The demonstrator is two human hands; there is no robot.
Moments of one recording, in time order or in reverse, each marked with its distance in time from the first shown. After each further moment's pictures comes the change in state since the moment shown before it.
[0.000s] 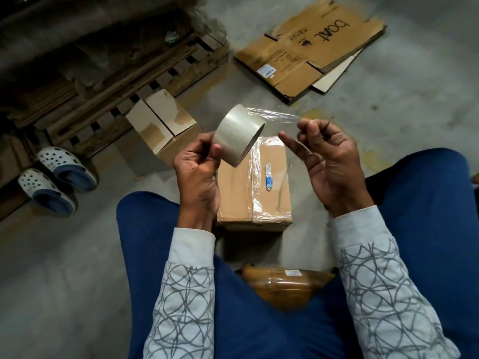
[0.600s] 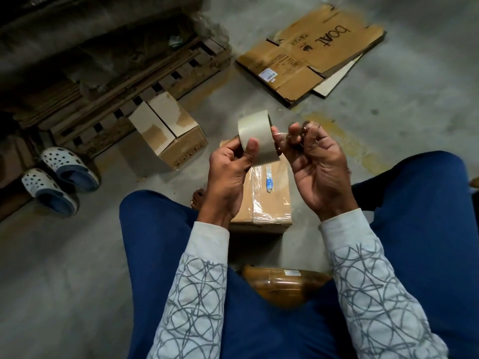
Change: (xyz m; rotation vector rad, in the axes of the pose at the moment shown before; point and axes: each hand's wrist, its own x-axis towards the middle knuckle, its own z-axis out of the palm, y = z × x) left_hand -0.008 -0.003 0.035 -0.034 -0.158 -0.320; right_hand -0.005 0.010 0.011 0.282 -0.064 0.089
